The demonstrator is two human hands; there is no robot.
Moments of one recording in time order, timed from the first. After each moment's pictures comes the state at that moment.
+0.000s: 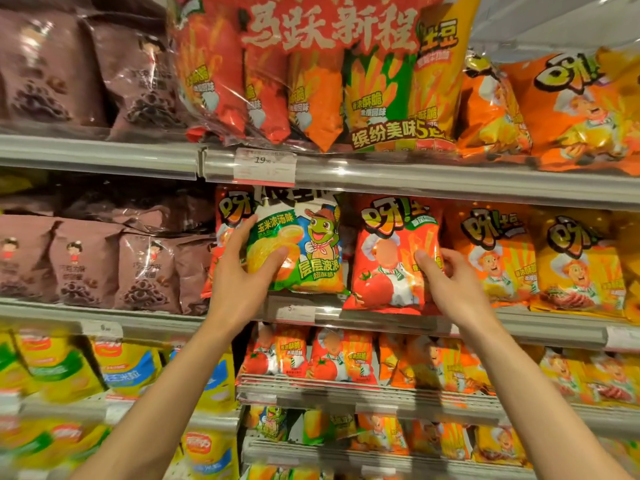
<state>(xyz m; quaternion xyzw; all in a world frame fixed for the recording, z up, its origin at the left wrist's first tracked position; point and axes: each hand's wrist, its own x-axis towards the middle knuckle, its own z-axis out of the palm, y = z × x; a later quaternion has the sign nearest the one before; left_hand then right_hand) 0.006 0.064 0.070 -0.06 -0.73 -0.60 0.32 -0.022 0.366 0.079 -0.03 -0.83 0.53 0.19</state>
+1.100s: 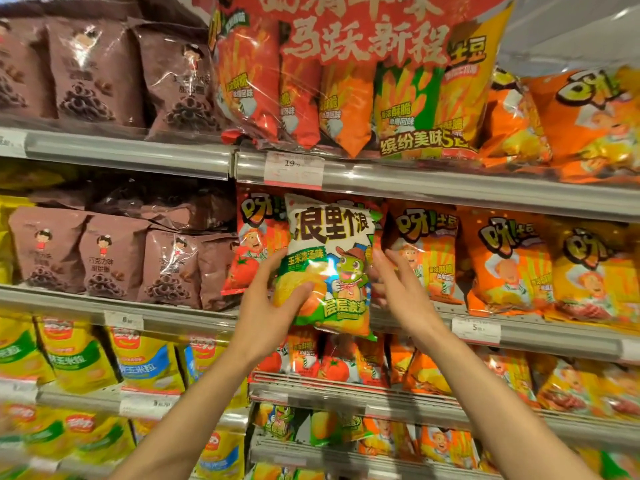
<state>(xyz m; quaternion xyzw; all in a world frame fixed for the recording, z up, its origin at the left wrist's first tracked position) 0.036 0.062 0.039 -0.07 -0.76 -0.60 0.26 -0.004 0.279 0.074 0.10 -0.80 0.59 0.06</state>
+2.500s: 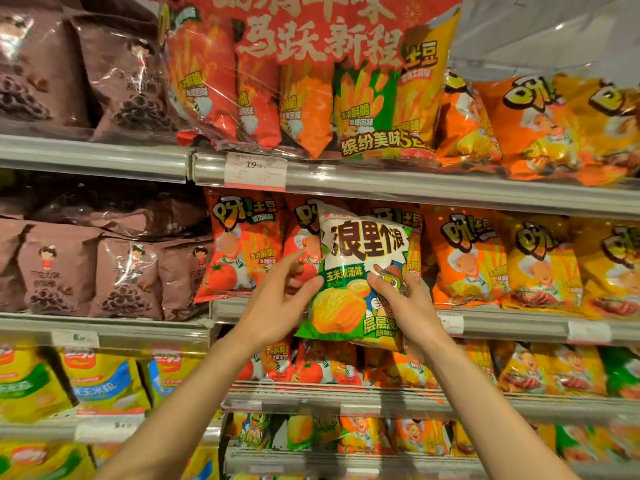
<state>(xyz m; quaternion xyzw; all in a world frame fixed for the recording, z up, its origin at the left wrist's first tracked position) -0.002 0.097 0.047 -0.14 -0.83 -0.50 0.18 -0.035 0.344 0.025 -0.01 -0.72 0.69 0.06</state>
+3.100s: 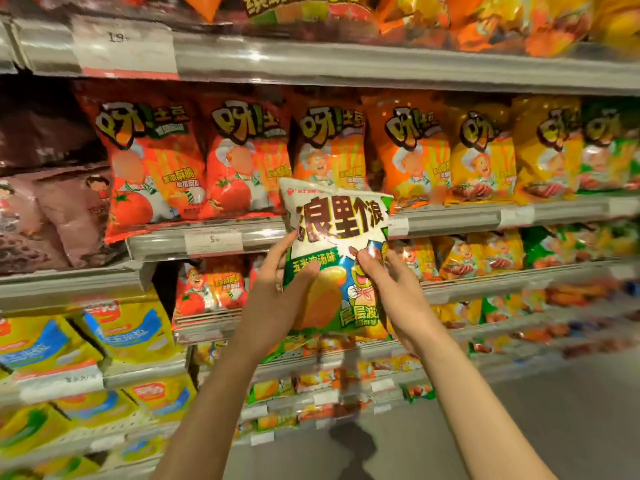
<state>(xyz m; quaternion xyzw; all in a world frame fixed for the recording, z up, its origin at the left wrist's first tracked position) 0.054 0.180 -0.024 -0.13 -0.72 -0.69 0.04 0.080 0.369 -0.009 -0.06 -0.68 0.73 0.04</state>
